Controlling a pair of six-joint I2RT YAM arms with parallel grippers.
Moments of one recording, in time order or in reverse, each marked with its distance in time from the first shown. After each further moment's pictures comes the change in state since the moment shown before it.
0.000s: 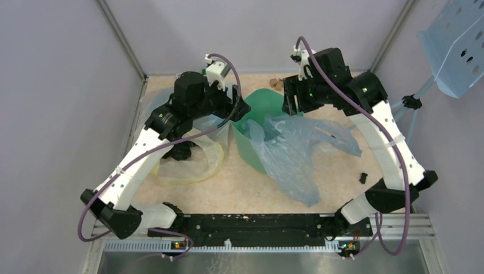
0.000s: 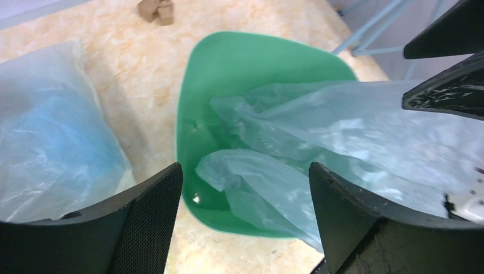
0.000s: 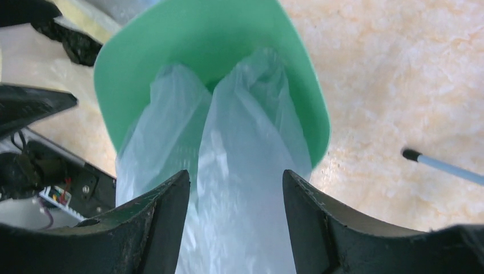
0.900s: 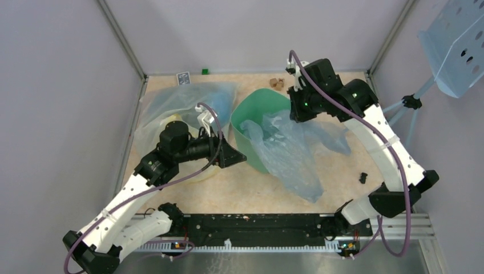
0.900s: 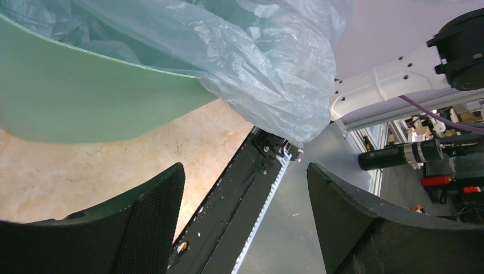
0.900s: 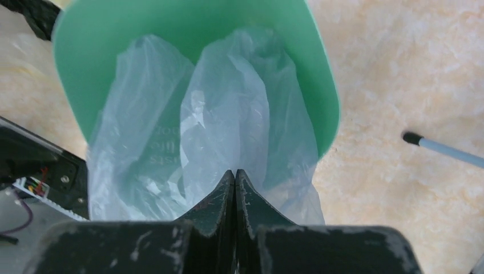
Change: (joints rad) left arm -0.006 -0.472 -0.624 0.225 0.418 -0.347; right arm 0.043 -0.105 -0.210 0.002 0.043 -0.010
